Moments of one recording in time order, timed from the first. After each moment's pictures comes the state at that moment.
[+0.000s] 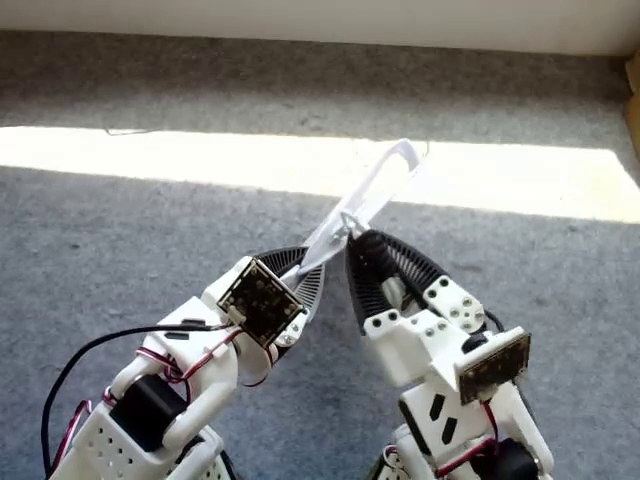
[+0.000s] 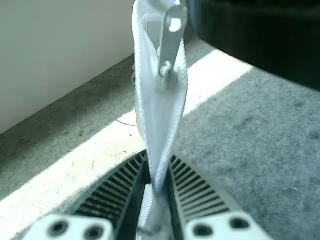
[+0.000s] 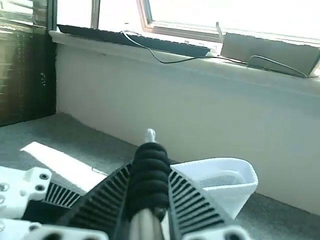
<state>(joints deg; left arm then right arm) 30.8 -80.6 64.9 46.5 -4.9 -26.3 -104.4 61.8 40.0 6.9</state>
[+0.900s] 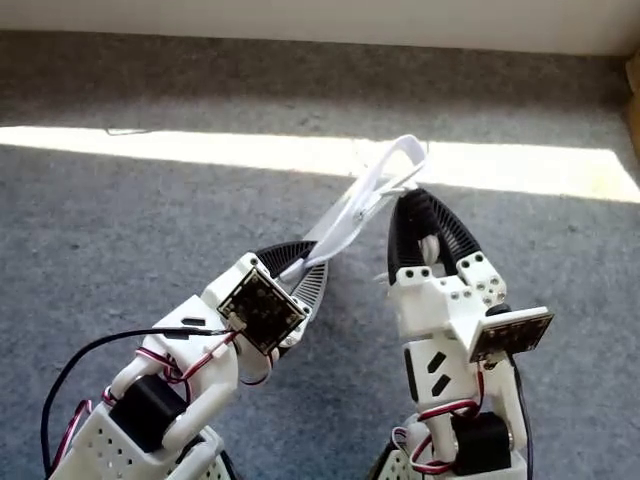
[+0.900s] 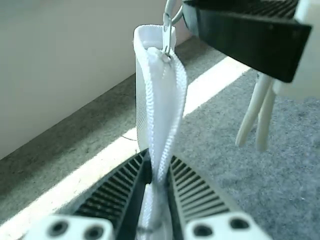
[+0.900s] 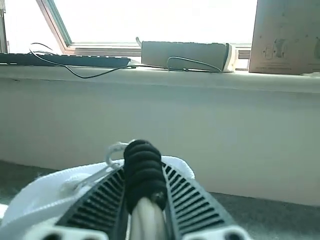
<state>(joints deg) 30.9 -80.6 64.7 46.0 -7.3 -9.4 -104.8 75.7 23.8 1.4</state>
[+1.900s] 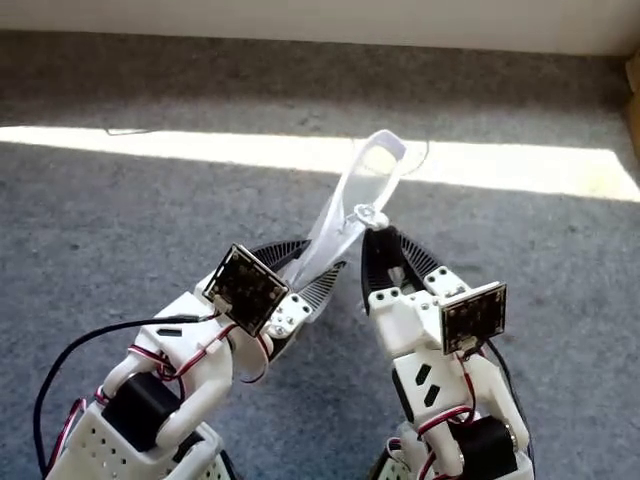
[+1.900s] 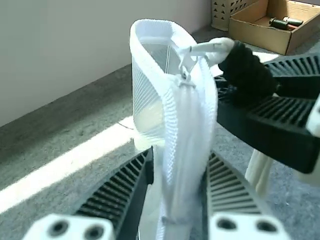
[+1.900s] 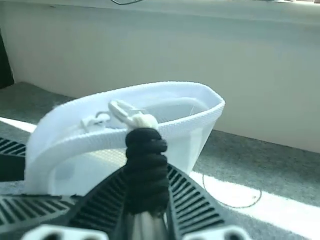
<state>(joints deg) 31.0 -79.8 61.0 47.3 -0.7 -20.7 -105.1 73.6 41.3 4.2</state>
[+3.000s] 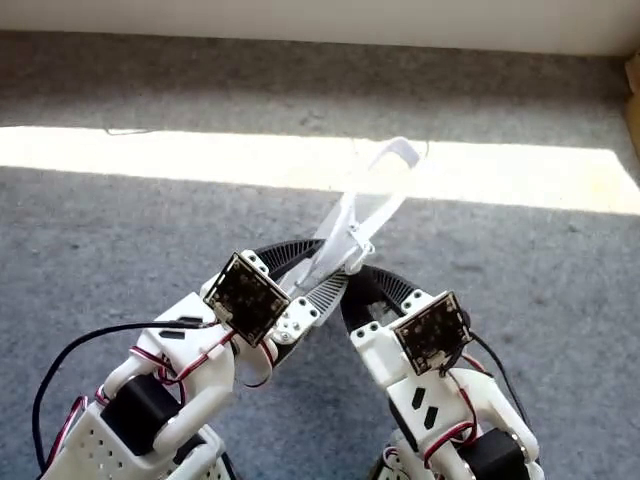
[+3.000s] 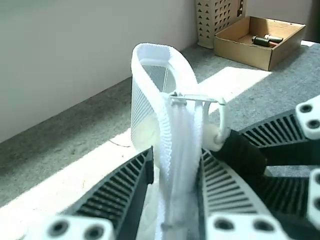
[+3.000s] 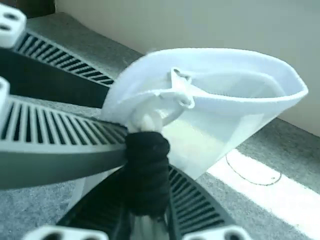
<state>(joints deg) 36.5 -79.7 59.6 45.1 -0.7 -29.3 -105.1 67.7 57.9 12.7</state>
